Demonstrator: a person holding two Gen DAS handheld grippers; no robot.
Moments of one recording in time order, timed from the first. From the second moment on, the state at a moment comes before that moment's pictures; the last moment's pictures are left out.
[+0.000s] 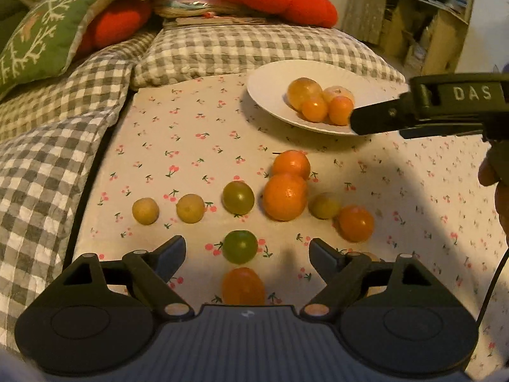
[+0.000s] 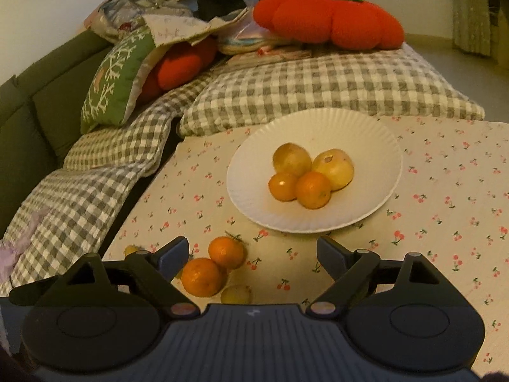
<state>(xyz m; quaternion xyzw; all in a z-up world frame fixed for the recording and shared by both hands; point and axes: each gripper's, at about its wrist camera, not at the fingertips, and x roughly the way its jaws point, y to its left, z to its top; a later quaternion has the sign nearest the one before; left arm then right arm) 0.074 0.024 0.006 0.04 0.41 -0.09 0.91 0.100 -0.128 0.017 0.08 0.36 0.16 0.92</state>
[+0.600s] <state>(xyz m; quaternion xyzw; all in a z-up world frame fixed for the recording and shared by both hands) 0.121 -0.014 -0.010 0.12 0.36 -0.16 0.91 0.119 -0.141 -0.005 0.14 0.41 0.15 0.89</state>
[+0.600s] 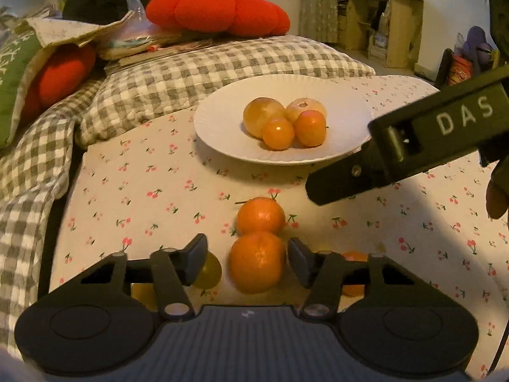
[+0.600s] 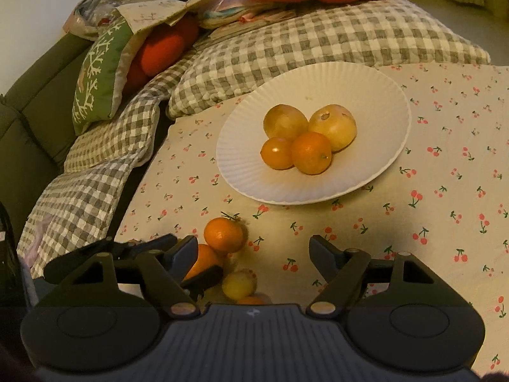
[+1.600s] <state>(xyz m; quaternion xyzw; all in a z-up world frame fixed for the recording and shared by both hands) 0.116 0.073 0.022 -0.09 0.40 -0.06 0.91 0.140 -0.097 -0.041 0.10 0.40 0.22 0.88</state>
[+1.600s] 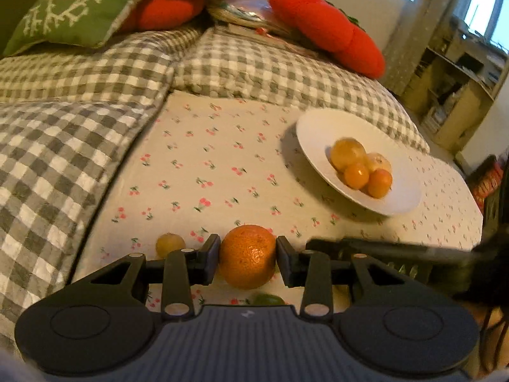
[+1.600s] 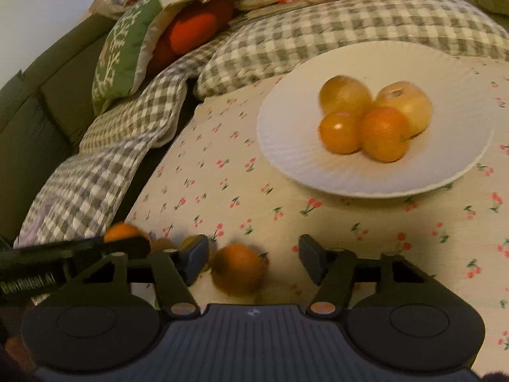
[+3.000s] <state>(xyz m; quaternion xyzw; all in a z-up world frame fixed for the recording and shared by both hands) 0.157 0.044 0.043 -0.19 0.37 -0.08 0.90 0.169 -0.226 0.028 0.25 0.31 0.14 0.91</state>
